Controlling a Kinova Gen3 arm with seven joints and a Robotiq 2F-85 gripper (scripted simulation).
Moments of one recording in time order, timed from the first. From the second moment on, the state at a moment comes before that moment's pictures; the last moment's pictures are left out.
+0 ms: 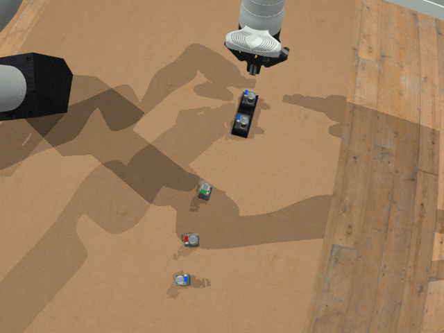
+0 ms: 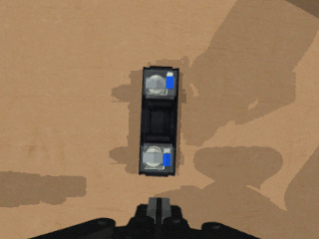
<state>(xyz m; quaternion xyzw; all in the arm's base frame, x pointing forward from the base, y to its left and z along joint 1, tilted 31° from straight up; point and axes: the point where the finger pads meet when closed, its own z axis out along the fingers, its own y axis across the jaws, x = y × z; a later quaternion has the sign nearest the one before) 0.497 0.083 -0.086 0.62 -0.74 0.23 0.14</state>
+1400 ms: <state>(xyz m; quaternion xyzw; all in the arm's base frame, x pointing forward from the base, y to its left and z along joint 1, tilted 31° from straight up) 0.511 0.023 -0.055 0.52 -0.81 0.24 0.11</state>
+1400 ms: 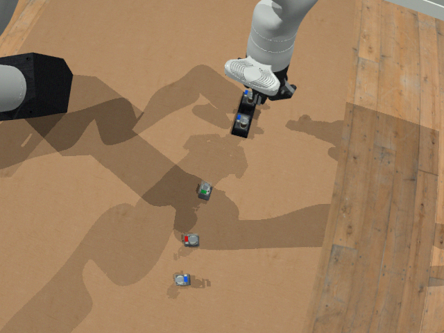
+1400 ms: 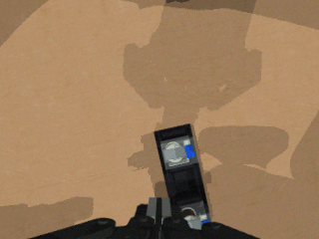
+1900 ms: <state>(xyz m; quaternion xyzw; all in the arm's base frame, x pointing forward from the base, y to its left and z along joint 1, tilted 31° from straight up) 0.519 -0.109 0.022 0.29 -0.92 0.26 0.05</state>
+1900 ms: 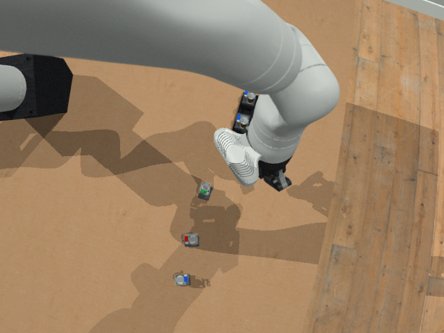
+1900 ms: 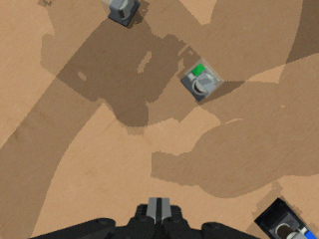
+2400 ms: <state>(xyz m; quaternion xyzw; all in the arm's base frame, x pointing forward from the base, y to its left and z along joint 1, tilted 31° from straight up) 0.482 -0.240 0.097 0.03 -0.96 0.26 -0.03</state>
